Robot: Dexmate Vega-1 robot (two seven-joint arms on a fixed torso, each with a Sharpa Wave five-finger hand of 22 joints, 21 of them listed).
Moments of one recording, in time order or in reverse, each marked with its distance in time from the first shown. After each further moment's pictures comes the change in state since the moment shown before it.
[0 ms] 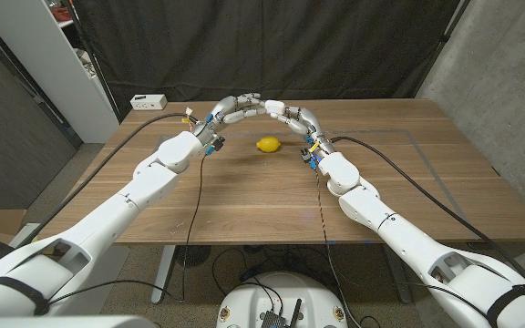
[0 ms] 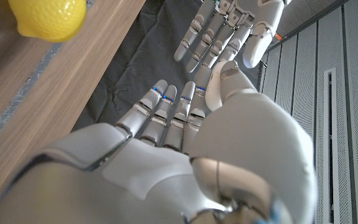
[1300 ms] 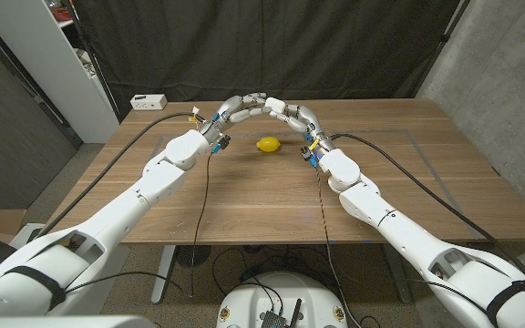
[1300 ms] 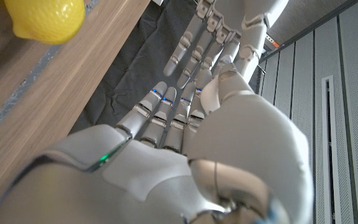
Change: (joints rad) left arm -0.060 -0.060 0.034 0.104 -0.019 -0.037 -0.053; left_hand 0.045 0.039 -0.040 0.010 0.011 0.110 -0.017 -0.011 -0.050 0.030 -0.044 0.008 -0.003 0.041 -0.030 0.004 0.003 0.011 0.000 0.004 0.000; right arm 0.022 -0.007 -0.014 0.003 0.009 -0.021 0.058; right_hand 0.025 0.020 -0.025 0.000 0.004 0.002 -0.002 -0.005 0.035 -0.001 -0.006 0.004 0.013 -0.005 0.002 0.000 -0.001 -0.009 -0.002 0.000 0.000
